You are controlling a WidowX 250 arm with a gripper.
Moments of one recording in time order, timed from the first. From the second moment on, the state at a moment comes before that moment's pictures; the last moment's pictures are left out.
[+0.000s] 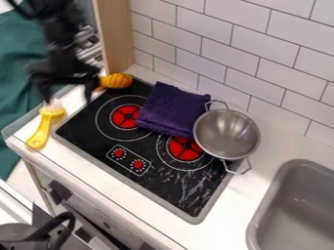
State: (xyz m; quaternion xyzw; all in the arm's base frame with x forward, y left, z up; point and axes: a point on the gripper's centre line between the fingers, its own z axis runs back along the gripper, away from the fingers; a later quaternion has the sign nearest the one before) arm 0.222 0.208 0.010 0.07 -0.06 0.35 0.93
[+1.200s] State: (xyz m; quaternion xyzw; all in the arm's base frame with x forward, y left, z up) arm 0.212 0.236 -0.046 0.03 -0.04 0.38 0.93
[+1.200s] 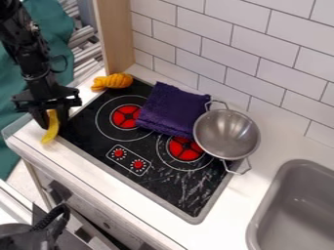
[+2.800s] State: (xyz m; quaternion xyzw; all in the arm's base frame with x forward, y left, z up) arm 0.197 0.118 0.047 0.04 -0.07 0.31 0.95
